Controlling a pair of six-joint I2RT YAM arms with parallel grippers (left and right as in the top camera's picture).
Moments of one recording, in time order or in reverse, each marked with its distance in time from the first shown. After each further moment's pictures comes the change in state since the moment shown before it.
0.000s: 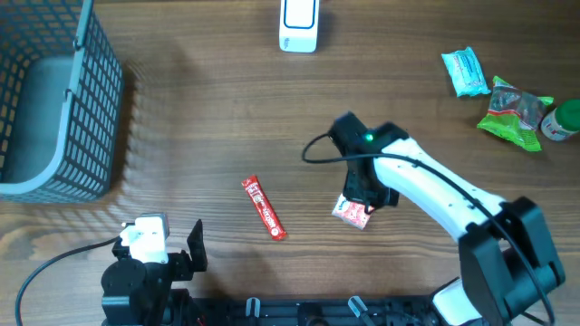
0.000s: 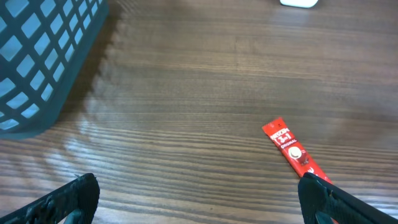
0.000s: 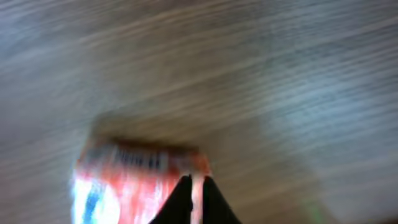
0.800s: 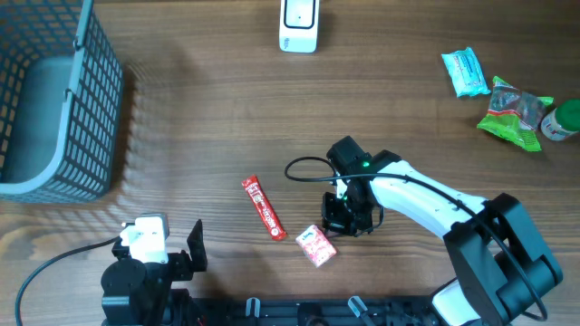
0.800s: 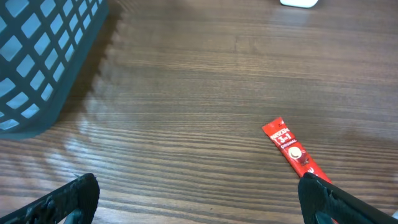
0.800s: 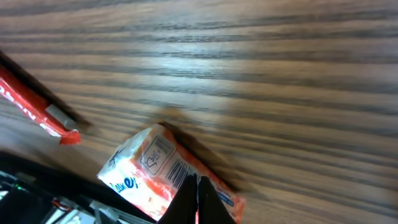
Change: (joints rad) left arm 0.000 0.000 0.000 0.000 0.000 0.000; right arm 0.050 0.002 -0.177 0.234 -0.594 -0.133
